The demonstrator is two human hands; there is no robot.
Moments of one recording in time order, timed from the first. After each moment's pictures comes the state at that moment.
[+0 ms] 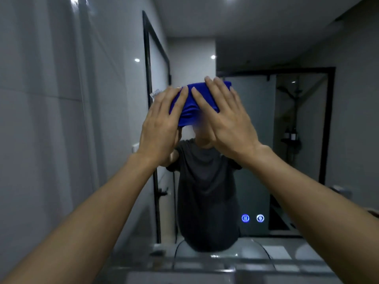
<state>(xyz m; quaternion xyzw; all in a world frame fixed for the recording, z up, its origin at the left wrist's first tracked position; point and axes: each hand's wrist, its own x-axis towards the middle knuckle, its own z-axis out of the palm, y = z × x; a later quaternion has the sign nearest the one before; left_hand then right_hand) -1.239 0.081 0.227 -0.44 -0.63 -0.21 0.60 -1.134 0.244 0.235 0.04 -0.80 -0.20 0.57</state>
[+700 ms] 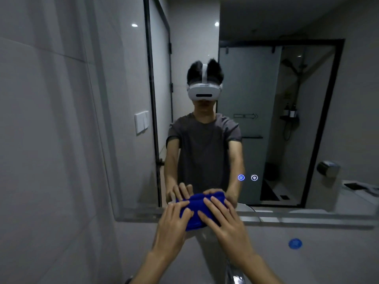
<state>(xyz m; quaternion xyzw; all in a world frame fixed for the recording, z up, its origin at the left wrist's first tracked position) -1.195 0.057 -0.094 -0.48 -0.75 -0.25 0.39 -1.092 0.234 -0.108 0.09 -0.86 -0.12 0.49</state>
